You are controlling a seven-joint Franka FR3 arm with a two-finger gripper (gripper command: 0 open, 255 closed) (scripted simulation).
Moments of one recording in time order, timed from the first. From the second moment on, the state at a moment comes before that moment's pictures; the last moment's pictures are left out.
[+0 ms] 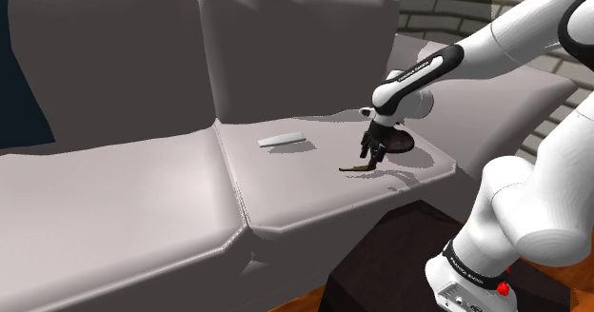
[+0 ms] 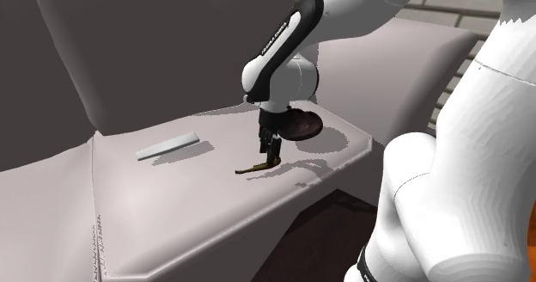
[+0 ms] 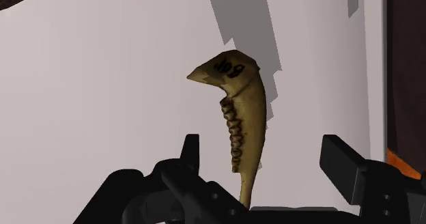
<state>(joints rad) 0.46 -0.12 -0.85 -2.58 0.17 2.40 -1.40</state>
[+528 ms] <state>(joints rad) 0.49 0.01 -0.82 -2.52 0.30 2.38 -1.37</state>
